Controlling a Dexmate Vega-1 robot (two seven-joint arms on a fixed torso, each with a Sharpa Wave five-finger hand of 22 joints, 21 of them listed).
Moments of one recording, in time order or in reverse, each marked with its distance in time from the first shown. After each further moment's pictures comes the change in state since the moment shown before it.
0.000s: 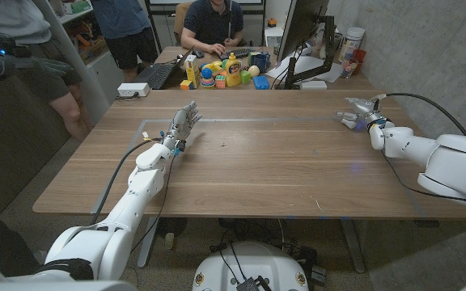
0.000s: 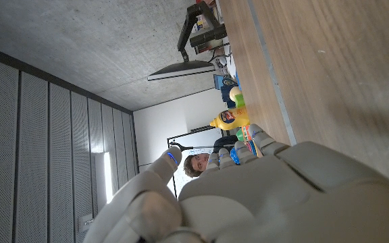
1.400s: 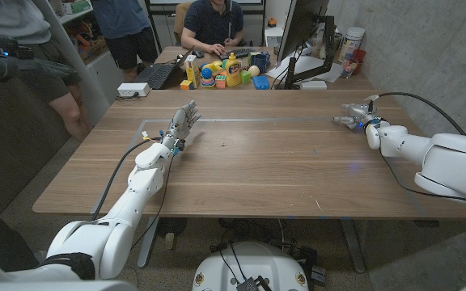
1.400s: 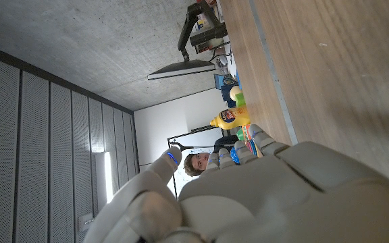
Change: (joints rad) left arm -0.028 -0.001 -0.001 0.052 -0.003 -0.023 -0.019; left_hand 0.000 0.000 -0.004 -0.004 0.000 0.000 0.000 0.000 0.000 0.000 0.000 0.000 0.000 0.000 0.000 0.004 -0.002 0.000 0.000 -0.008 0.000; right arm 0.018 0.017 -0.050 0.000 -0.007 -0.046 0.085; right_hand 0.012 0.001 -0.008 -0.008 0.012 0.038 0.015 0.004 -0.002 0.053 -0.007 0.008 0.000 0.048 -0.012 0.000 0.003 0.034 -0.009 -0.033 0.000
